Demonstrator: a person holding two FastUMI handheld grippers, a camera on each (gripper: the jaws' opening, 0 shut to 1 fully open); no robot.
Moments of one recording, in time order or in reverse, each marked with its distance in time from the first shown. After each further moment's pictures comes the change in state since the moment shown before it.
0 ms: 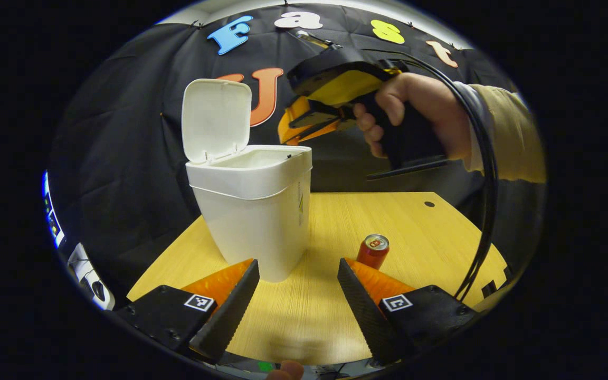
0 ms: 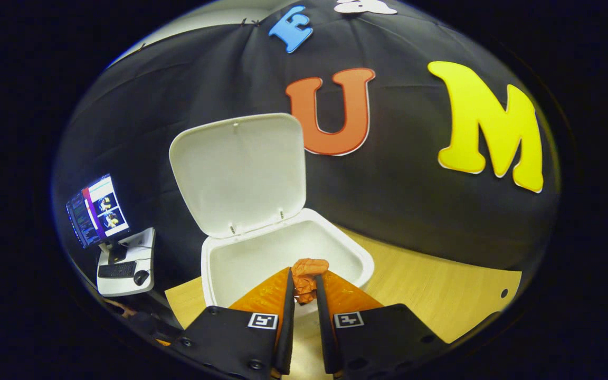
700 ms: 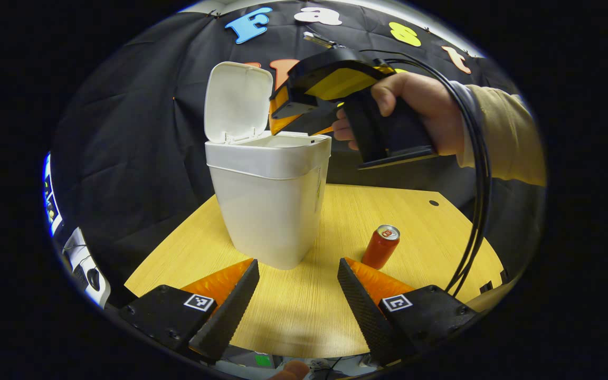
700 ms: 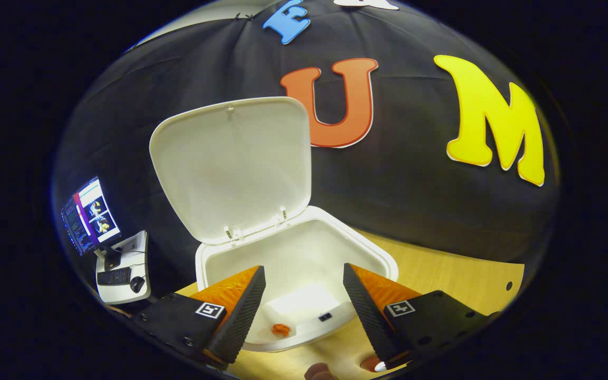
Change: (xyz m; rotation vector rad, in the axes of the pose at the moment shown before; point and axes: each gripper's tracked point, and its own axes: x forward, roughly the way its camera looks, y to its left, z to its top) left arm -0.007 0.023 -0.020 -0.054 0.042 0.016; right arm 0.002 -0.012 0.007 0.080 -0.022 -0.080
